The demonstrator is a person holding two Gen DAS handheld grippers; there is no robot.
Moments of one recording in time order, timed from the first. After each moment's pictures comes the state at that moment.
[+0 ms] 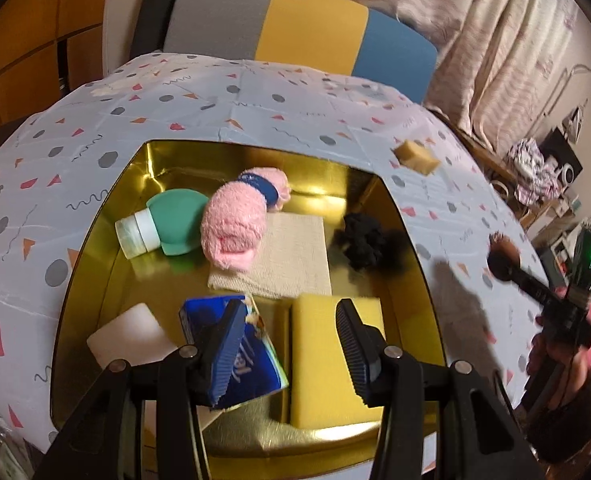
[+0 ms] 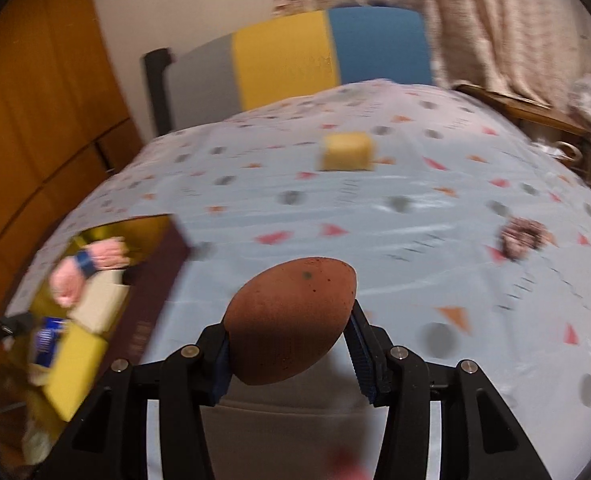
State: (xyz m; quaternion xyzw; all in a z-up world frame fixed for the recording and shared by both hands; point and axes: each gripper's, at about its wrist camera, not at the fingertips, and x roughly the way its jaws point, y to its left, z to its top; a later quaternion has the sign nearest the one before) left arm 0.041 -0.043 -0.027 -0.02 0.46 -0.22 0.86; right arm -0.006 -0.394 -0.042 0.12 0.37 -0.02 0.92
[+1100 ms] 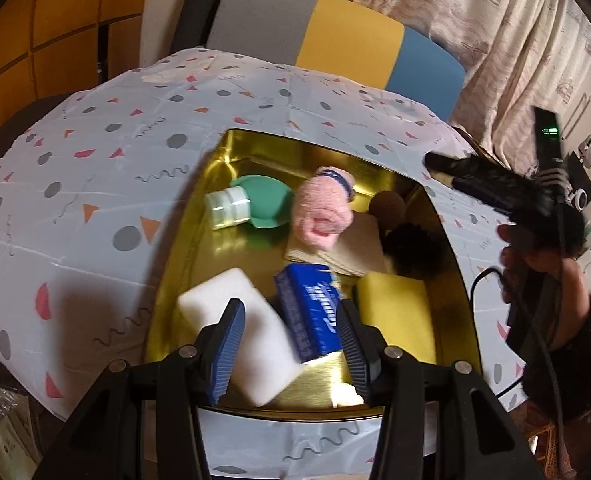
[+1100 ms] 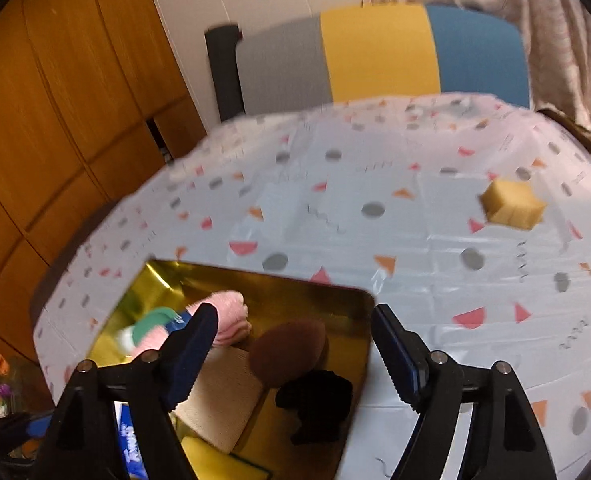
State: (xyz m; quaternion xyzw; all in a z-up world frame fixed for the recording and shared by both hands) left arm 0.024 0.029 -0.024 -0.06 0.46 -0.18 0.87; right arm 0.111 -0.260 -0.008 0.11 0.38 0.05 0.92
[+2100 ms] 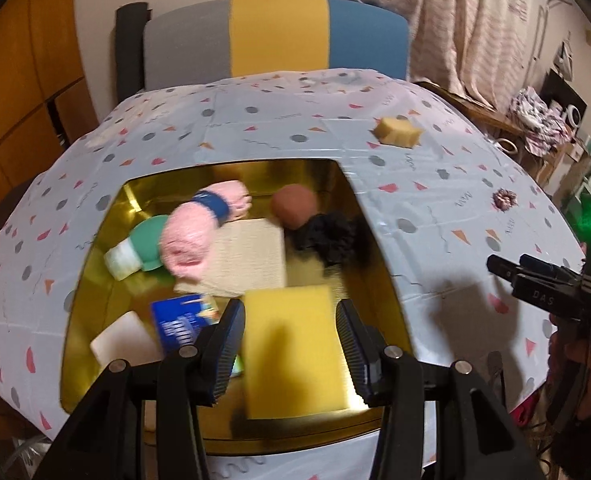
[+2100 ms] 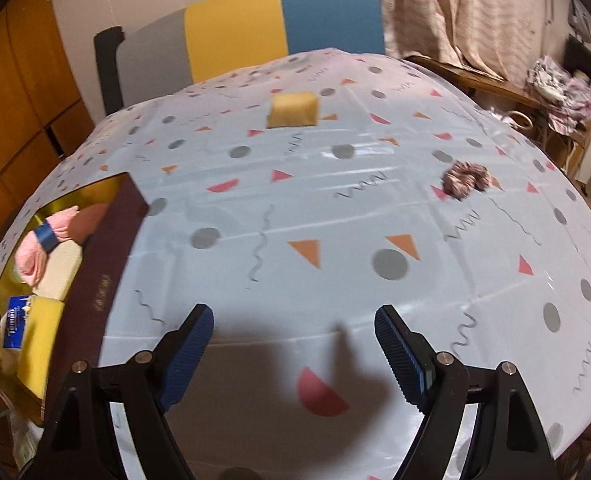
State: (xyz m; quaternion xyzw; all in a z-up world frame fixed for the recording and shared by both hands) left arm 0.000 -0.109 -0.006 0.08 0.43 -0.21 0.87; right arm -0.051 -0.401 -0.061 0.12 0.43 -0.14 0.88
